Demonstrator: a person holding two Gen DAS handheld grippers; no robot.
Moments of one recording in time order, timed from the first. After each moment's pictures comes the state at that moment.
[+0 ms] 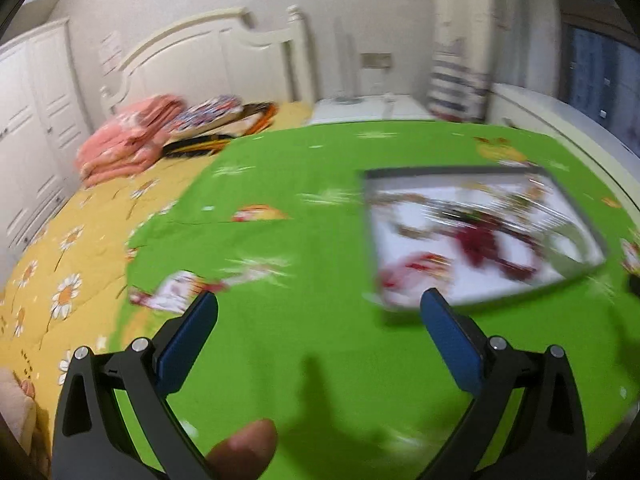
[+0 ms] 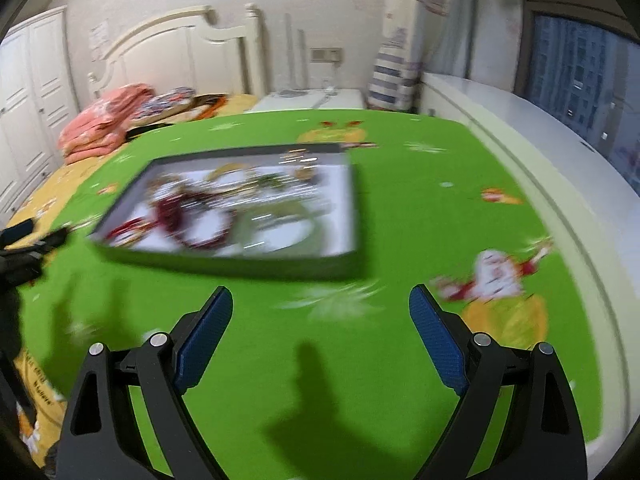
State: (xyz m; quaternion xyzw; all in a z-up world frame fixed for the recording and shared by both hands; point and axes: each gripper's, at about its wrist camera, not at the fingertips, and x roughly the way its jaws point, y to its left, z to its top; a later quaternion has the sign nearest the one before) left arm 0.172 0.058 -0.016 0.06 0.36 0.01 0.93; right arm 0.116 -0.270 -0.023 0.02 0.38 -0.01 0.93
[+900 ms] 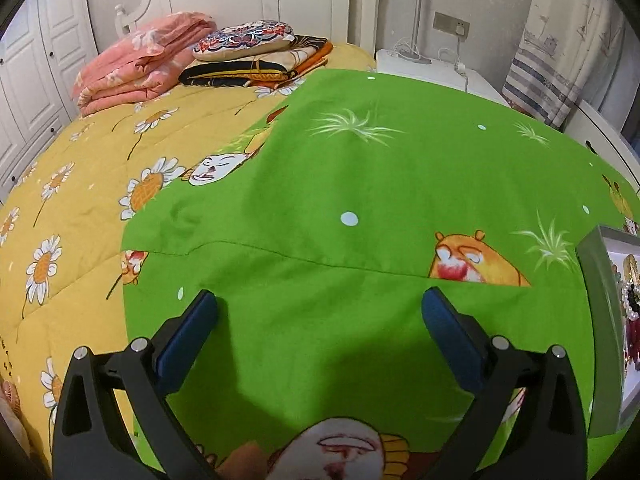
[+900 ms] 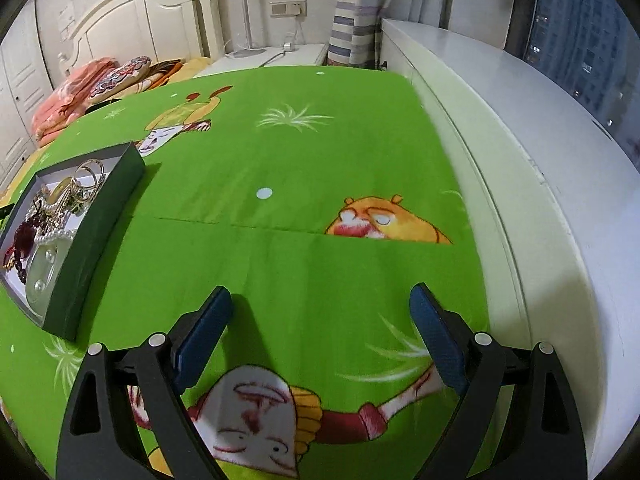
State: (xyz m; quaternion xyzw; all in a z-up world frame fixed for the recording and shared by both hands) left arm 0.338 0.233 -0.078 -0.01 0.45 0.03 0.89; right arm 0.230 -0.439 -0.071 0.01 0.45 -0.01 0.89
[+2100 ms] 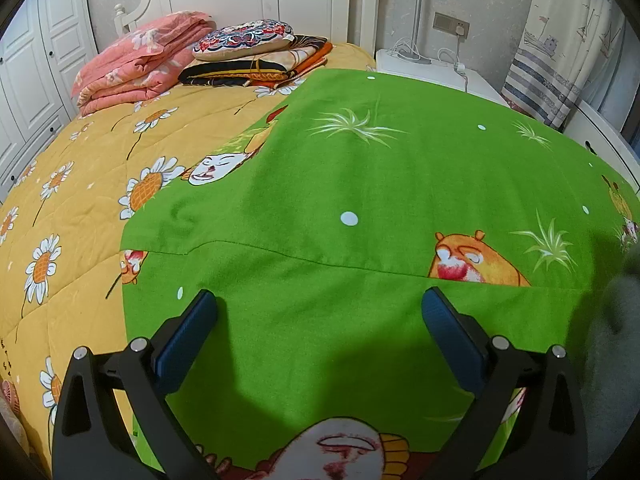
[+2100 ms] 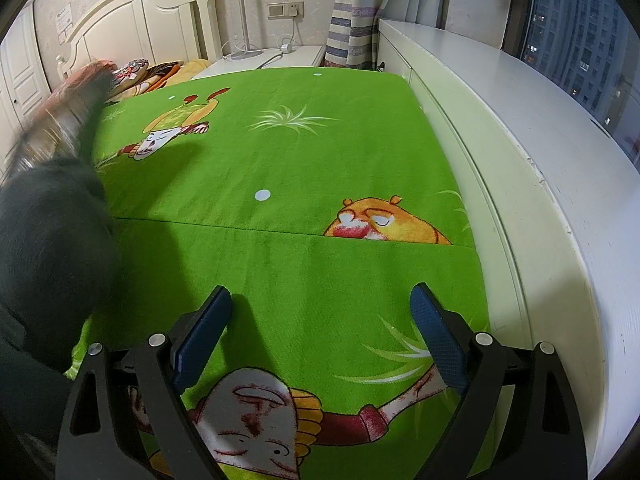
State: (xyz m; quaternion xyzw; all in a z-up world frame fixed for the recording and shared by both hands) left arm 0.338 0.233 -0.078 -0.01 0.45 0.03 0.89; right arm 0.228 -0.439 -0.070 0.01 0.45 -0.01 0.89
